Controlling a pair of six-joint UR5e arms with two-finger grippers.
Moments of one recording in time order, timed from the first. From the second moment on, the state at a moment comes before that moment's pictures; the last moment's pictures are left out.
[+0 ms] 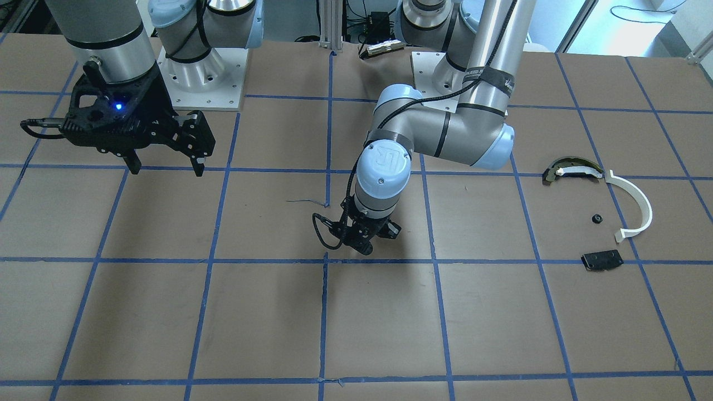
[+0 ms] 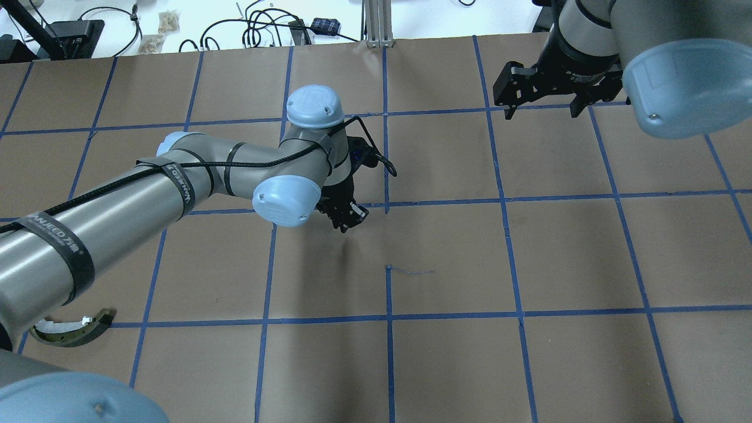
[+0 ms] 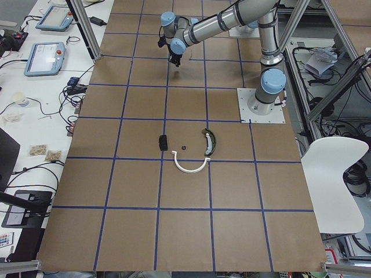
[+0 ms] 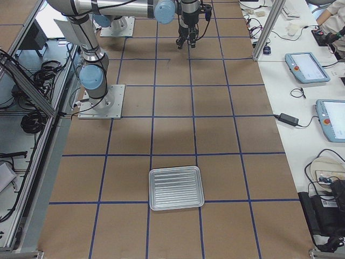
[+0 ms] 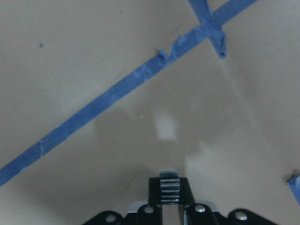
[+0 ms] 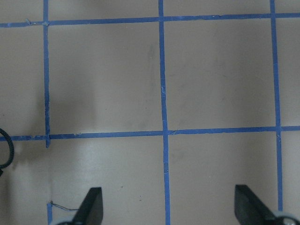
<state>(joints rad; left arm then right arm) -1.81 -2.00 -1.76 -1.11 1.54 0.31 1.60 -1.55 1.63 -1.81 -1.58 0.05</state>
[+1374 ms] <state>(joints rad) -0.88 -1.93 -1.77 -1.20 1.59 0.75 1.60 -1.52 1.57 -1.75 -1.59 0.04</state>
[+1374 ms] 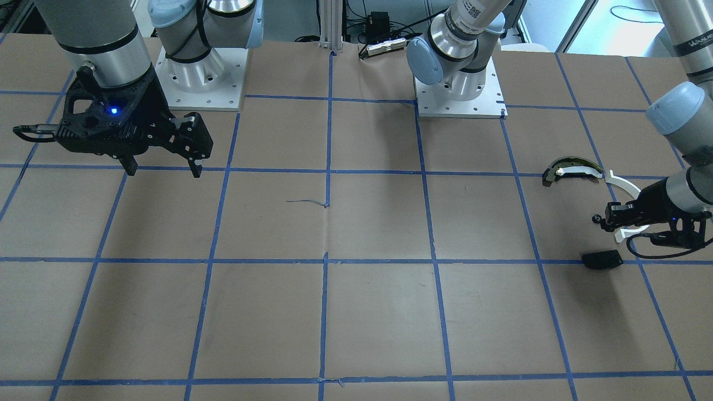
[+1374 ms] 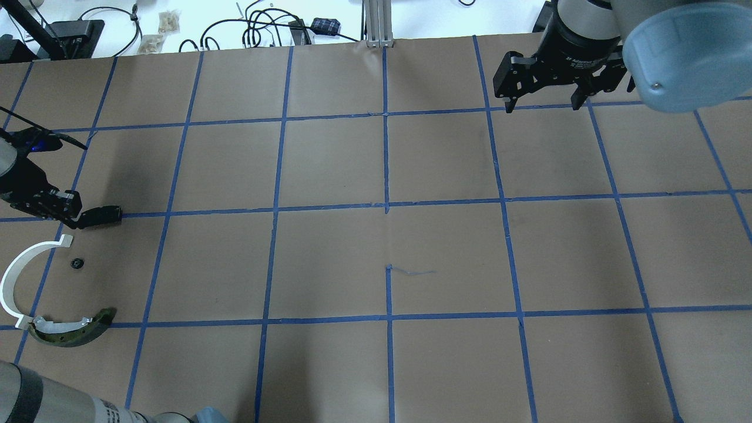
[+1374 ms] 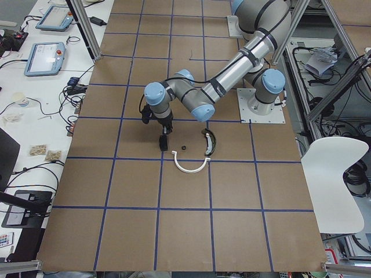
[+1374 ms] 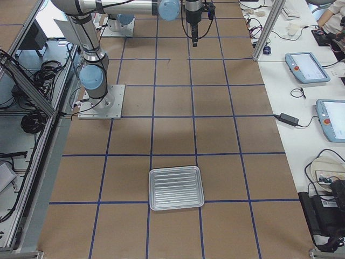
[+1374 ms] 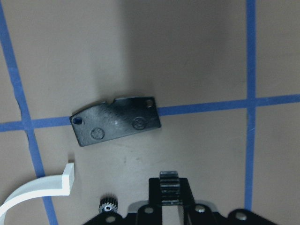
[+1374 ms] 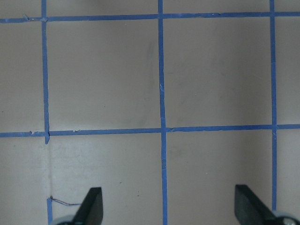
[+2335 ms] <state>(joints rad) -0.82 -1.97 -1.84 -1.15 1.62 0.79 1.60 -1.53 1.57 -1.72 -1.59 0.04</state>
